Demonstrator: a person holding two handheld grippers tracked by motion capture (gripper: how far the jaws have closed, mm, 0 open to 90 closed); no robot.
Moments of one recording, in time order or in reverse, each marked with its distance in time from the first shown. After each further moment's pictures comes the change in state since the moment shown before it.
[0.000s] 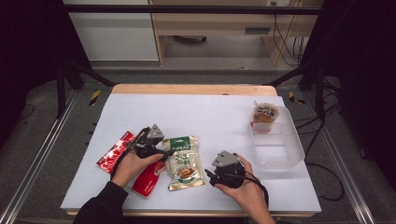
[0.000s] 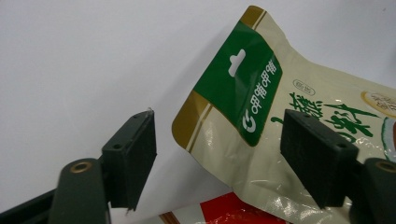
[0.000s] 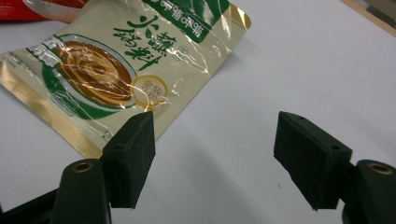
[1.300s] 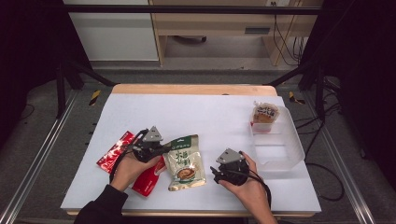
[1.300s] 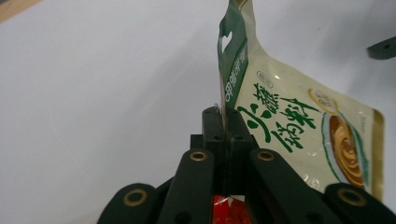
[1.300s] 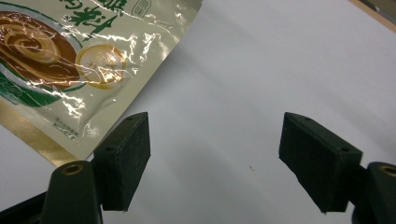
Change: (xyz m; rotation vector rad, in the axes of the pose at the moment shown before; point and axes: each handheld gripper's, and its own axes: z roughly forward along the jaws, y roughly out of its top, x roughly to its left) left arm -0.018 0.010 -0.033 -0.056 -0.059 0.047; right arm -0.013 -0.008 0.005 0.043 -0.057 0.015
